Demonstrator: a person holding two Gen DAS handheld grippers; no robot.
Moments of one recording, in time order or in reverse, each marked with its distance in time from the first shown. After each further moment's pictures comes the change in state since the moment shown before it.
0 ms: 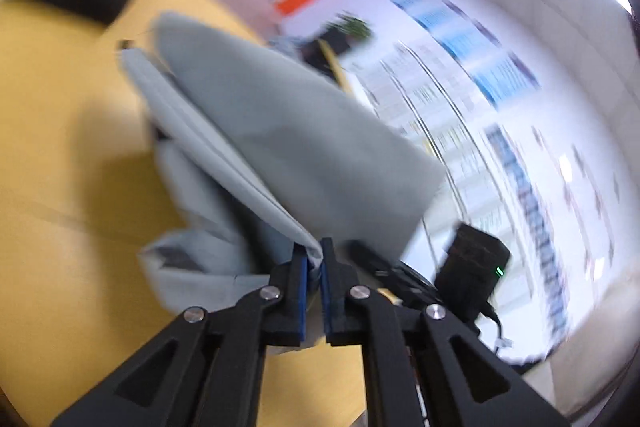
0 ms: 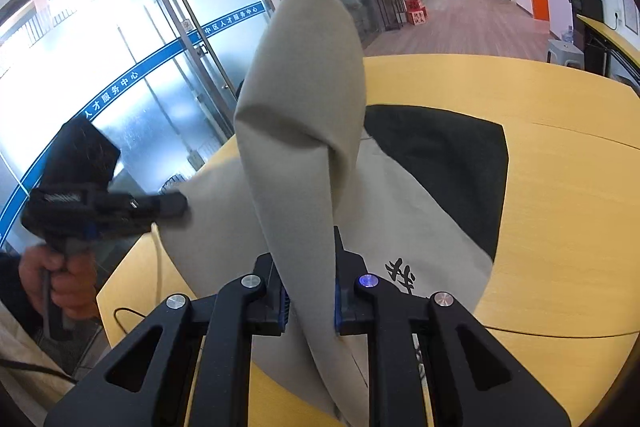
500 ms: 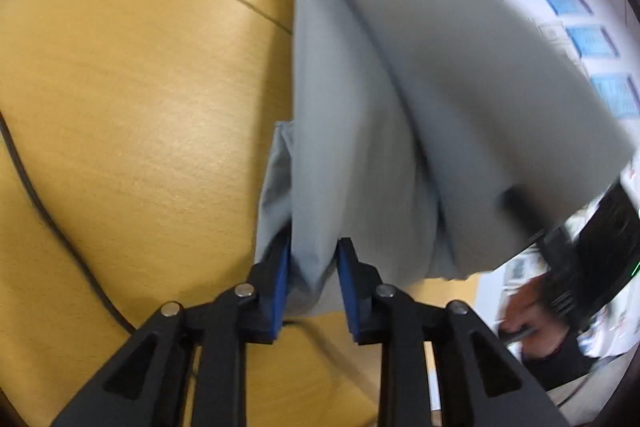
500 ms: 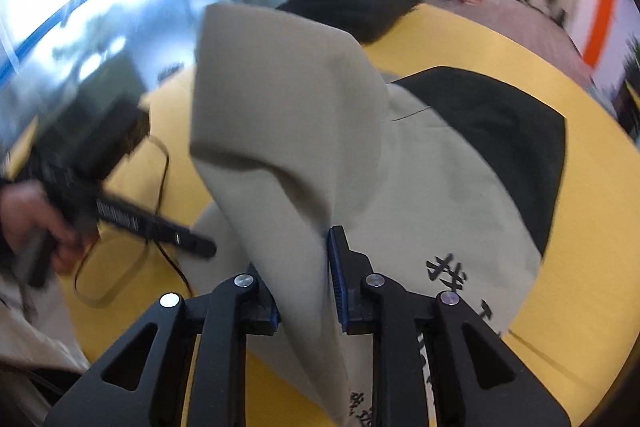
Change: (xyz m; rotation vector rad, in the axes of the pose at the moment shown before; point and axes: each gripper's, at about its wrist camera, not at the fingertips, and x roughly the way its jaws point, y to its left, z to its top) left arm 0.008 0.176 -0.102 -0.375 0.249 0.300; right arm 0.115 0.074 -0.036 -0.382 0.326 -0.055
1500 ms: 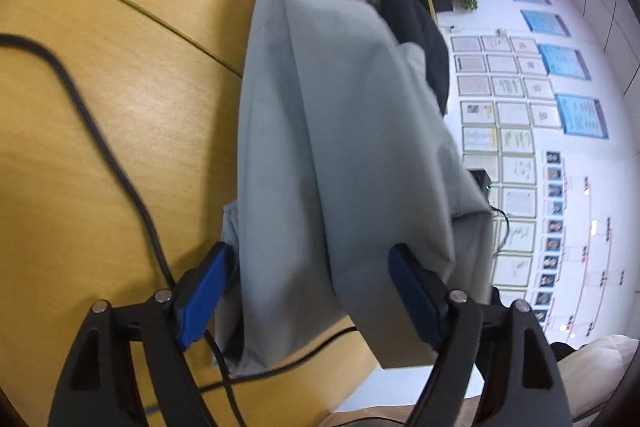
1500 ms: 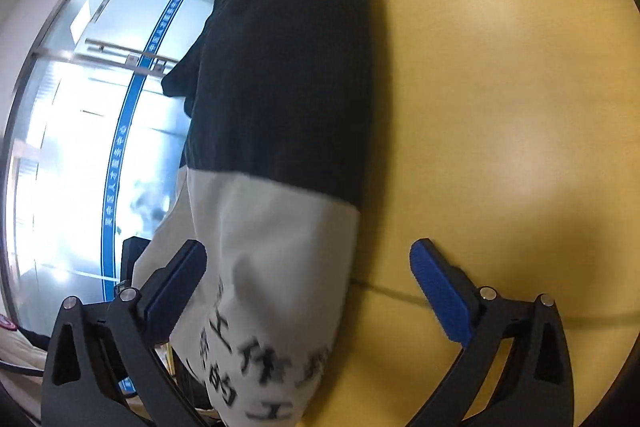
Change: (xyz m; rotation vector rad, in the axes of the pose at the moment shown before) left arm 0.020 -0.039 0.060 -0.027 0.053 -0.213; right arm 0.035 -0.278 -0.041 0.863 -0.056 0.509
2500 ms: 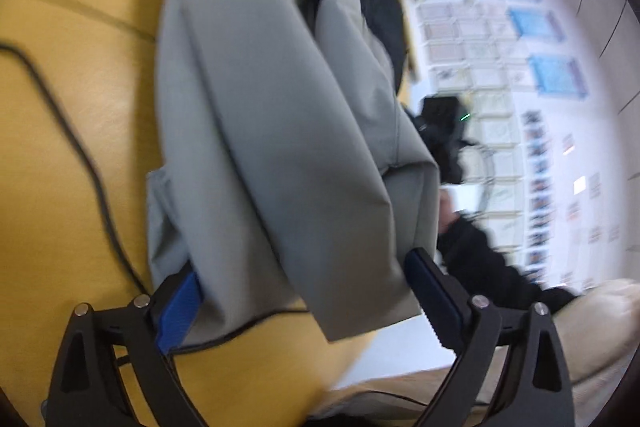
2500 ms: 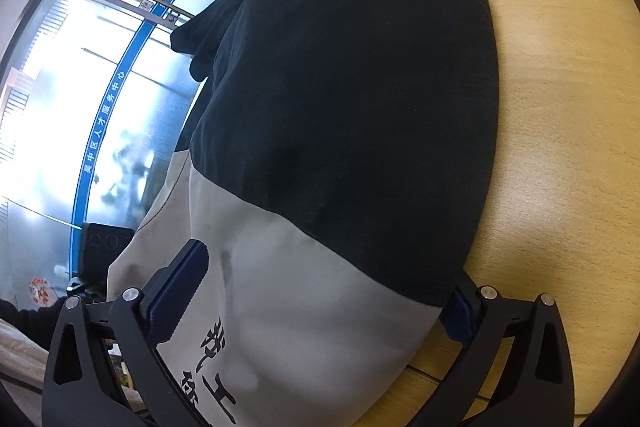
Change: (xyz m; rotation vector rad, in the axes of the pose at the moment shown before) left arm 0.016 -0.037 -0.015 0.137 0.083 0.029; right arm 0.071 0.061 0.036 -0.217 0.069 -0.114
